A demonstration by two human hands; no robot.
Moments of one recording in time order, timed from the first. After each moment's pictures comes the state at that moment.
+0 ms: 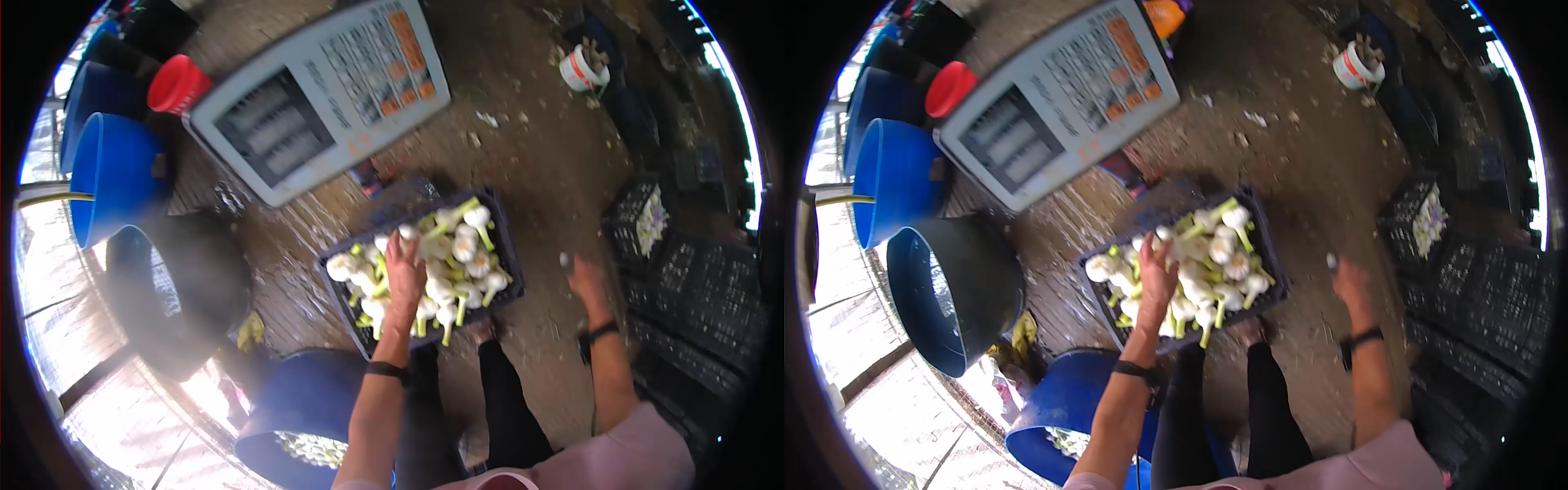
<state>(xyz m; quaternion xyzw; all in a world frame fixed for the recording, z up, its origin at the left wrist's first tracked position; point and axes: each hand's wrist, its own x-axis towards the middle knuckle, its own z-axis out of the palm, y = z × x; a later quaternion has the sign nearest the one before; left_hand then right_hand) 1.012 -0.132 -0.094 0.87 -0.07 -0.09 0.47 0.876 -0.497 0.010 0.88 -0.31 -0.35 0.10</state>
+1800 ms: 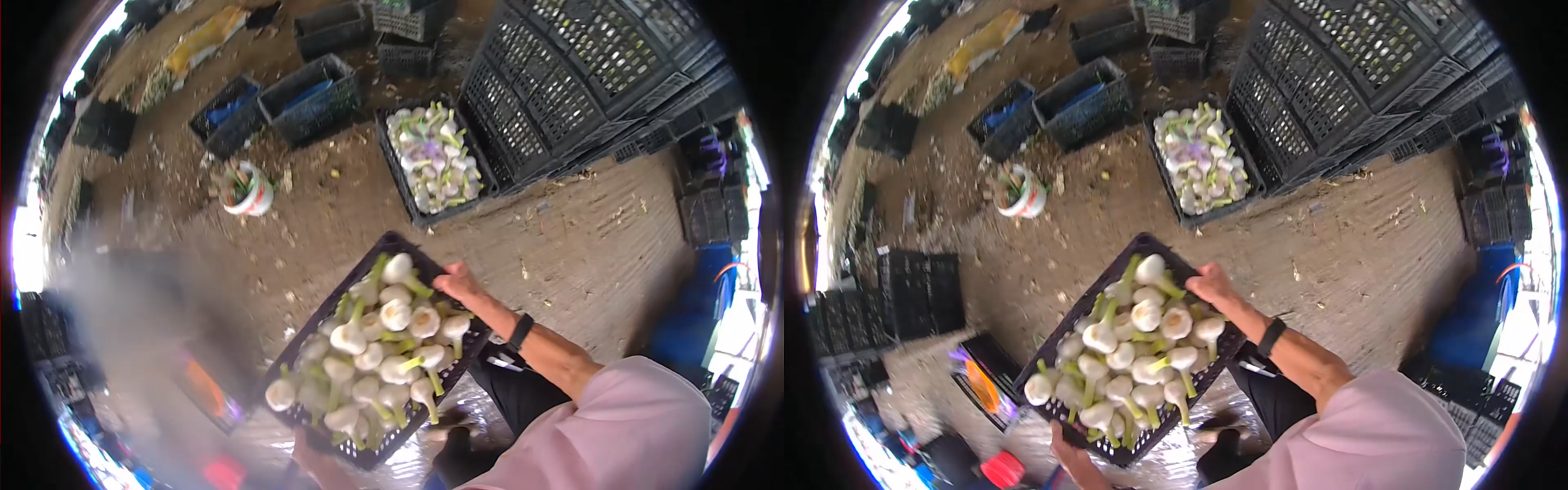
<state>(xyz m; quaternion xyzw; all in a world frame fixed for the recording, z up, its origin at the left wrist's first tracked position) 1.072 -0.479 0.151 0.75 0.09 -0.34 0.56 0.780 -0.792 0.073 0.53 -0.66 0.16 -0.50</state>
